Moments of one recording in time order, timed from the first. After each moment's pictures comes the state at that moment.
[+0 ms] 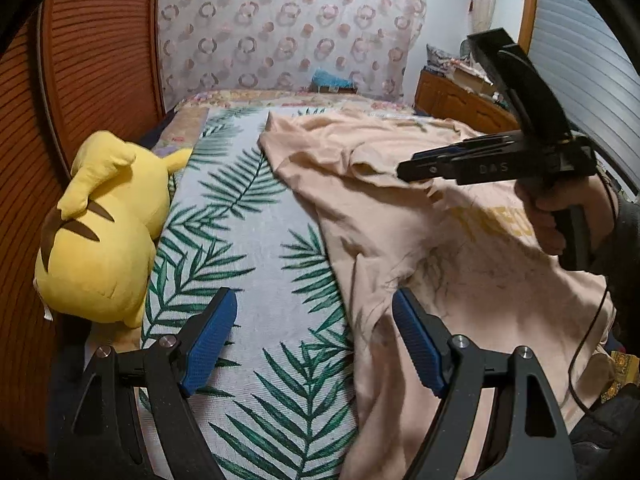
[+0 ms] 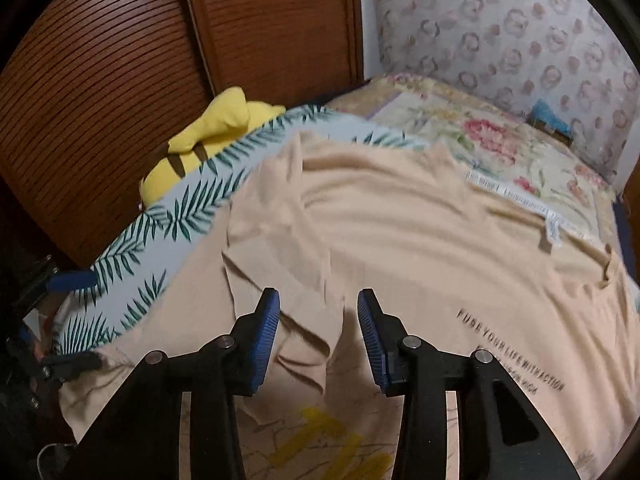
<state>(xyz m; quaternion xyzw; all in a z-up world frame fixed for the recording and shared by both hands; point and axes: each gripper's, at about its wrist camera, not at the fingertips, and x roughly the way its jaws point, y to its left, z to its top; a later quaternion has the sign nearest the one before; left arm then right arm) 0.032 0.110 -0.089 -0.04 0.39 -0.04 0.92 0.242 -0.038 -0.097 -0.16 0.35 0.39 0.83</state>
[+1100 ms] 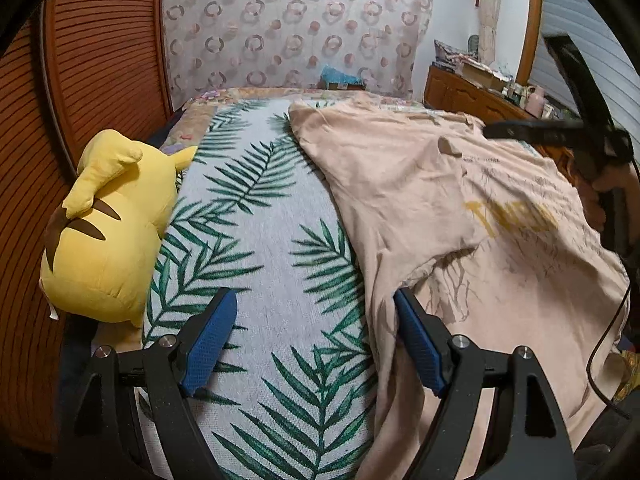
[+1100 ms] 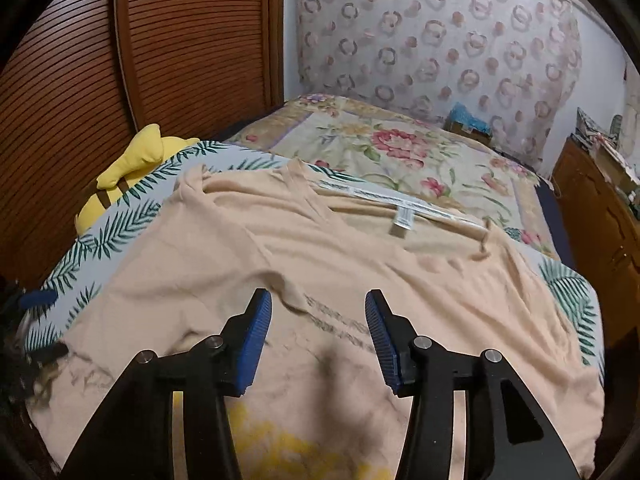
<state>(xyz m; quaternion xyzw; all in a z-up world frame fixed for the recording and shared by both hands) 0.036 0.111 -0.091 -0.04 0.39 -0.02 0.92 0.228 -0.122 -0.087 -0.14 0.30 0.26 0.91</state>
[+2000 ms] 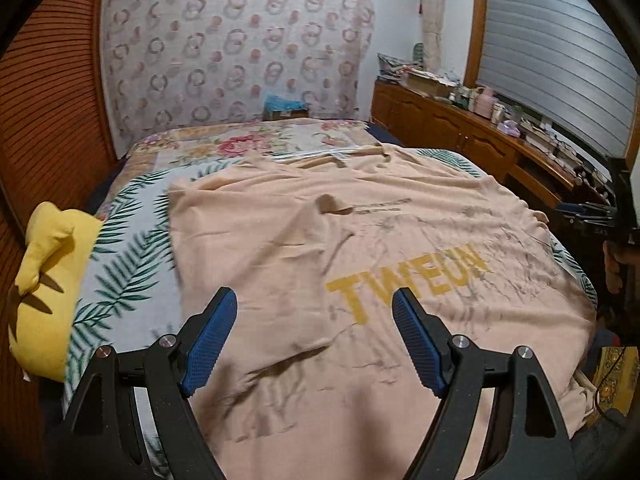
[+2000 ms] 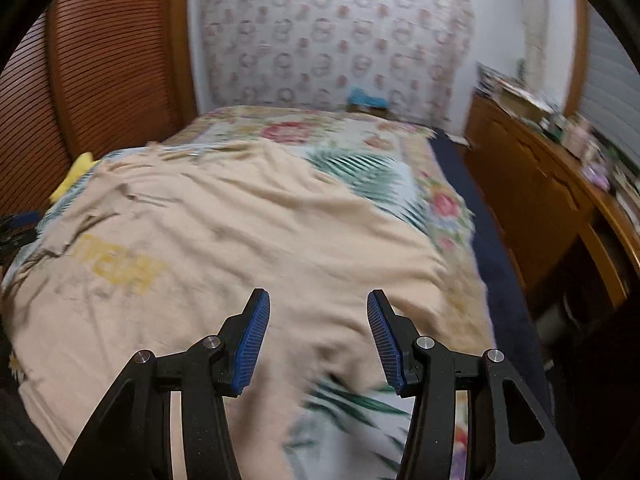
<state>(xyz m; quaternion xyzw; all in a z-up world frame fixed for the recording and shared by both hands) 0.070 0.006 -0.050 -0.01 0.35 -0.11 0.93 0.117 -0.348 -0.104 -0.06 0.30 0.13 0.94</state>
